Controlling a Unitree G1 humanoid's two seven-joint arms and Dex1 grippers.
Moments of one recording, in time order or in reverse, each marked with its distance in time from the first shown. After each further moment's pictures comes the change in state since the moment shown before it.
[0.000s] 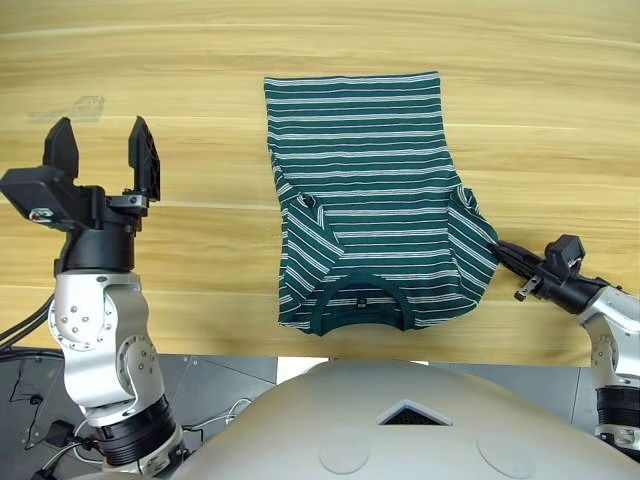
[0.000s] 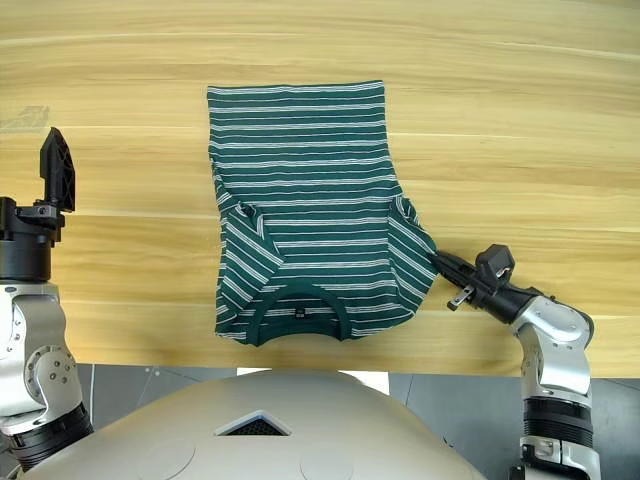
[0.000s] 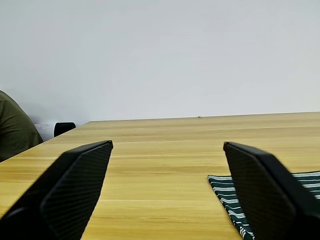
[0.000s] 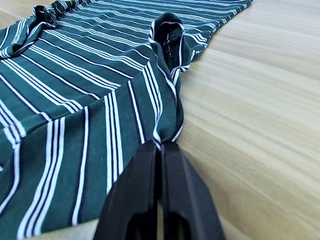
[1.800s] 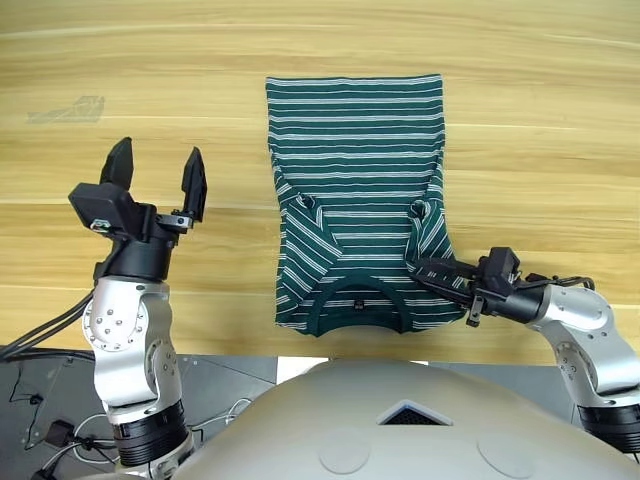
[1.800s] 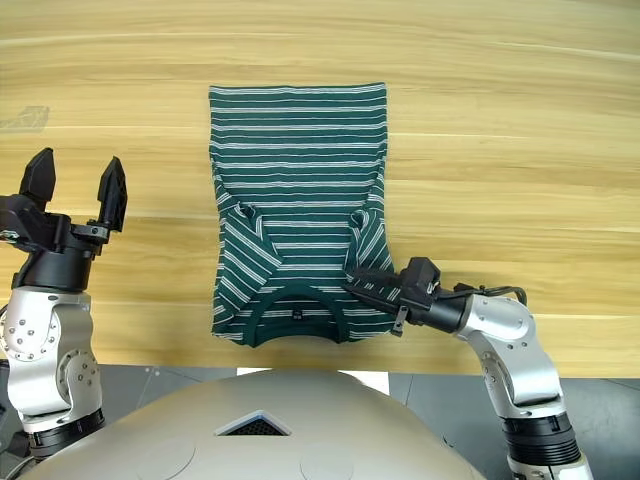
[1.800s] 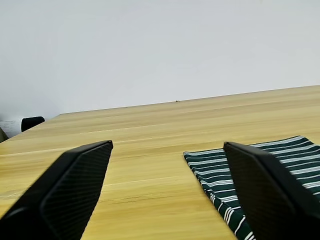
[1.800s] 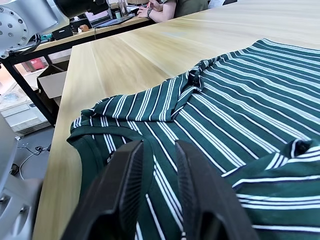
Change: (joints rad) left arm 0.044 -0.024 -0.104 0.065 0.108 -0.076 -0.110; right arm 0.057 -0.035 0.261 -0.480 0.122 0.179 0.006
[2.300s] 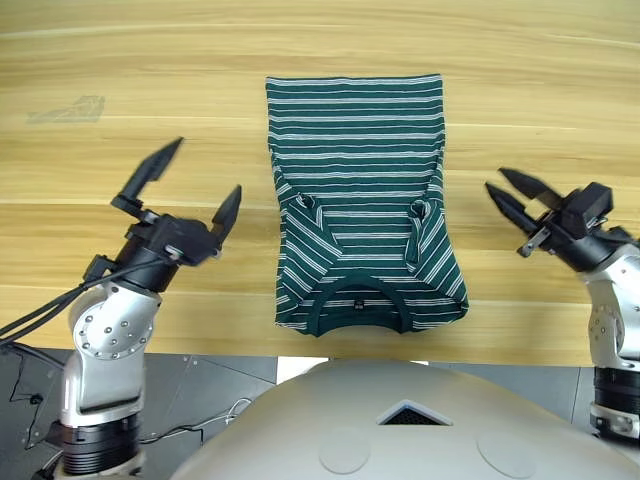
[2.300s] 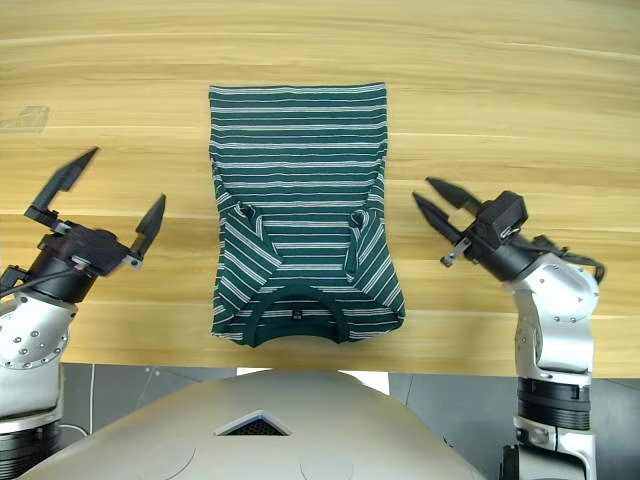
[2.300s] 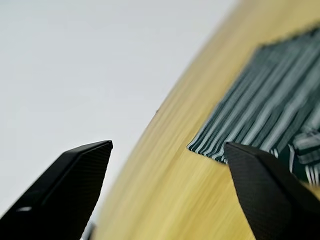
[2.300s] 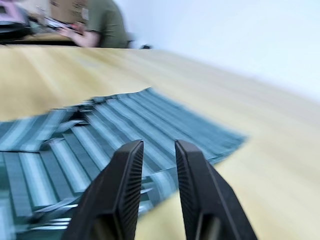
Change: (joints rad) left arm 0.069 0.350 -0.053 0.083 0.654 -0.473 -0.068; right arm -0.177 0.027 -0.249 0.222 -0.182 -0.399 -0.175
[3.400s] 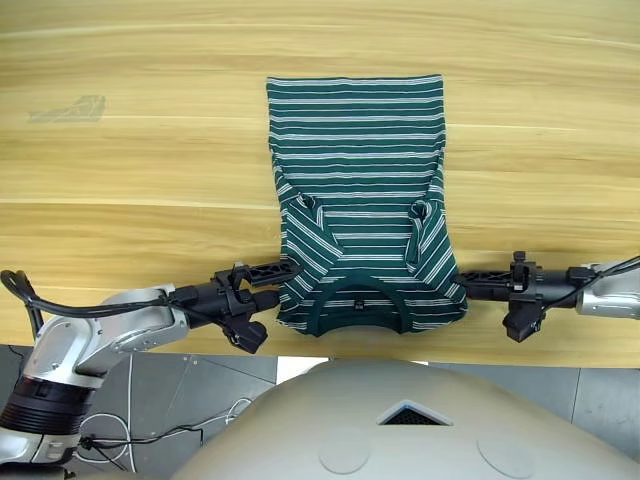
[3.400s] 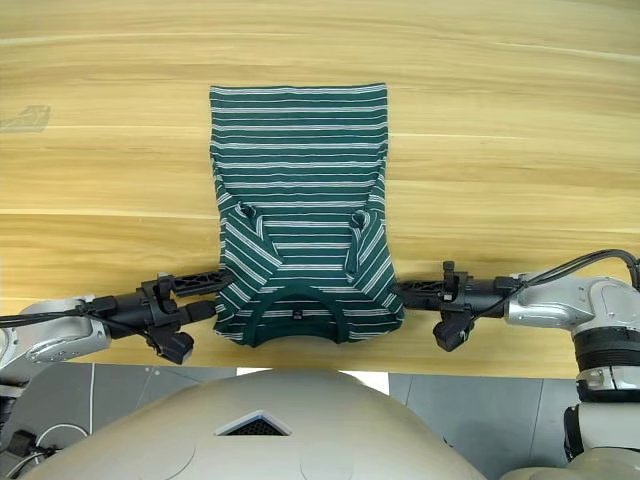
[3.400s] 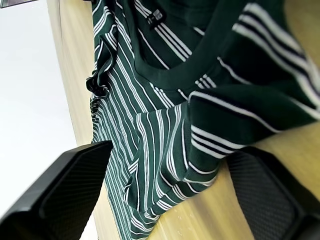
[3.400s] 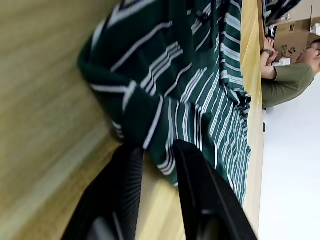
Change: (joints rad) left arm -0.132 0.350 -0.338 0.235 0.413 -0.515 -0.020; right arm -0.249 -0.326 0.339 0.600 -1.203 -1.265 -0.612
